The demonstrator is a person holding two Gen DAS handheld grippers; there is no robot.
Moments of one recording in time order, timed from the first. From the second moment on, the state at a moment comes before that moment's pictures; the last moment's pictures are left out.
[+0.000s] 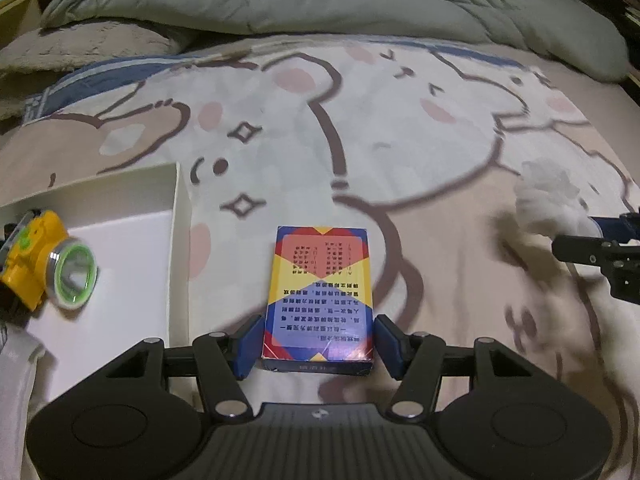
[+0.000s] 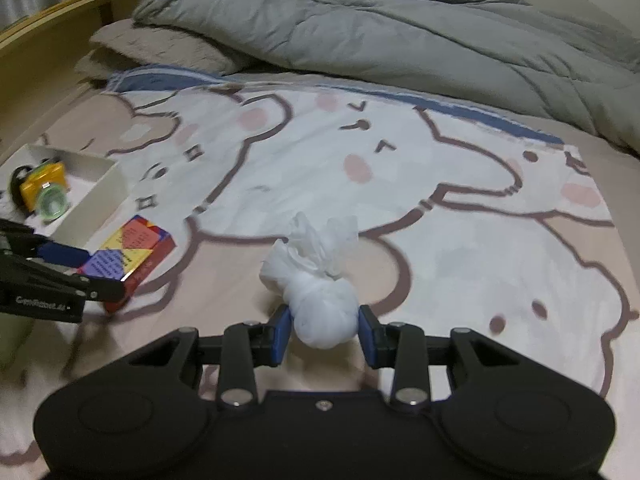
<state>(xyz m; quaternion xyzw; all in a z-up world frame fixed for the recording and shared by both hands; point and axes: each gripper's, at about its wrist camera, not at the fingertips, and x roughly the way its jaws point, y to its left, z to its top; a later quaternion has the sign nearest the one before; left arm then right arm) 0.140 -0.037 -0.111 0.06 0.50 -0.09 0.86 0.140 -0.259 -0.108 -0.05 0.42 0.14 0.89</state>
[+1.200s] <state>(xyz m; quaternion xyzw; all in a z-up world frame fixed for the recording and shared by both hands) 0.127 -0.023 -0.104 0.07 0.51 -0.14 0.84 0.065 -0.200 -0.114 -0.11 0.47 0.21 0.85</state>
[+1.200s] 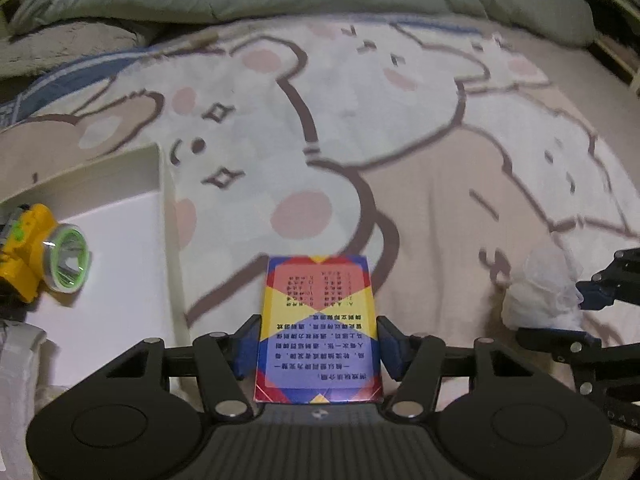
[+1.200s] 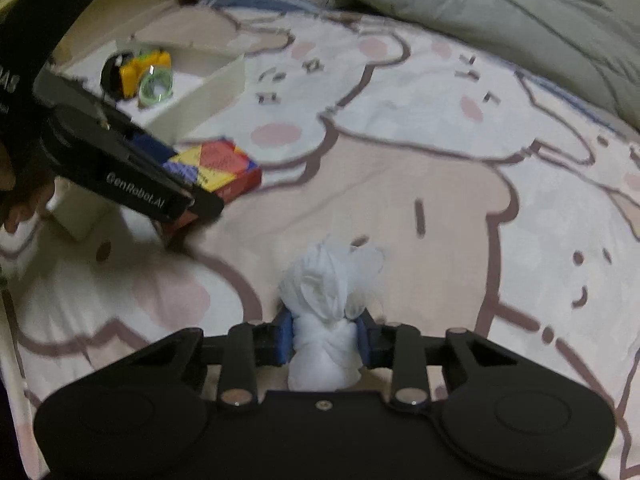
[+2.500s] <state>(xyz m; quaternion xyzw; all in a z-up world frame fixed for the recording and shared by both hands) 0.165 0.197 0.000 -0.05 0.35 0.07 0.93 0.101 -0.074 -0.034 -0.01 0.37 0.30 0.88</state>
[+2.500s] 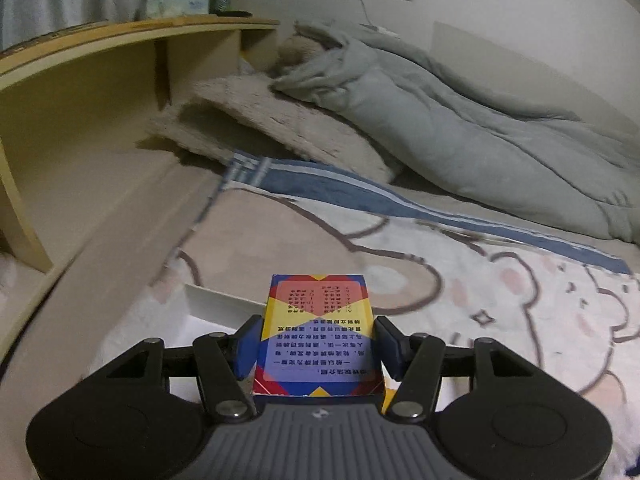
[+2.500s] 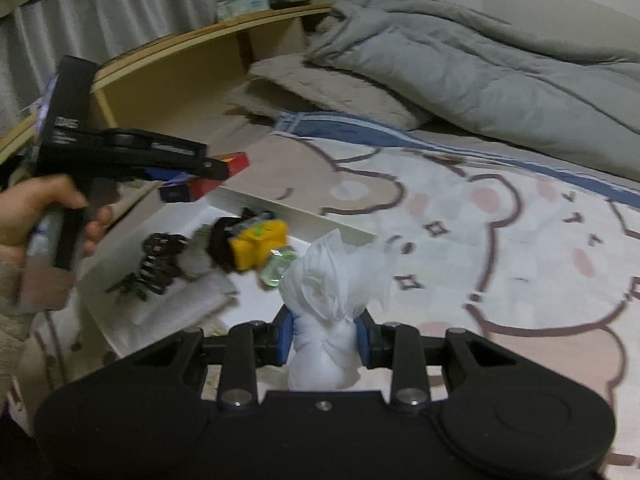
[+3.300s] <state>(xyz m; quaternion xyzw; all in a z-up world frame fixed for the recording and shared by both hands) 0.180 0.265 -0.039 -0.04 0.36 0.15 0.92 0.110 0.001 -0.055 0.05 0.42 0.38 0.82</state>
